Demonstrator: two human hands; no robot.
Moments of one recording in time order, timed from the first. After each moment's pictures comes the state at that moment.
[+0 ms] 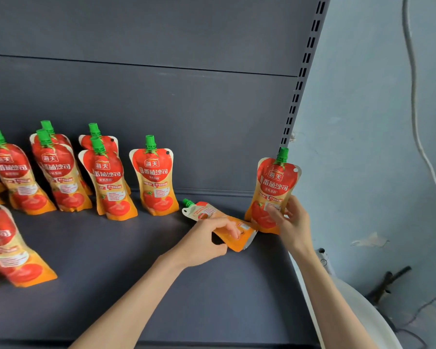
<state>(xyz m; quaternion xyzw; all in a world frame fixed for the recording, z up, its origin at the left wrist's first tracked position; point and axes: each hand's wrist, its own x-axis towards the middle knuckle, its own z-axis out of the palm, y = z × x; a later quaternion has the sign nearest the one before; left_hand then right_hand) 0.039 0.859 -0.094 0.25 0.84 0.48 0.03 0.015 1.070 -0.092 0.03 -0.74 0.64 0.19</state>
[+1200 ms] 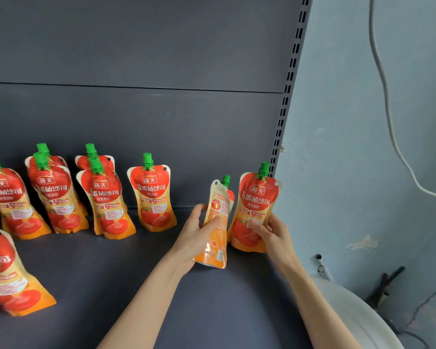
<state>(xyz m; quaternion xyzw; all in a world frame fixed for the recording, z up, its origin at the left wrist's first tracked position) 0.035 0.860 -0.064 -0.01 0.71 0.70 0.09 0.034 1.038 -0.088 0.03 -0.68 0.72 0.09</state>
